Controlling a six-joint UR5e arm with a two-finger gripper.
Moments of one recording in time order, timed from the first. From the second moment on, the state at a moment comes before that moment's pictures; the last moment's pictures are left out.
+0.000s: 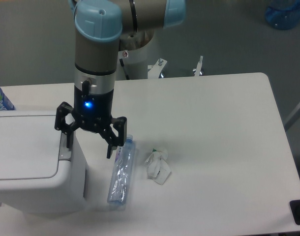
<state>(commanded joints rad) 2.23 -1.79 -1.46 -1.01 1.30 0.41</state>
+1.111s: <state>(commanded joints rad) 2.23 -1.79 -1.41 -1.02 1.31 0.42</state>
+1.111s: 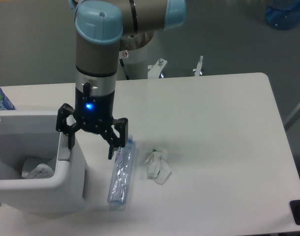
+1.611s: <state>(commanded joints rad) 2.26 -1.78 -1.41 -1.05 1.51 0.56</state>
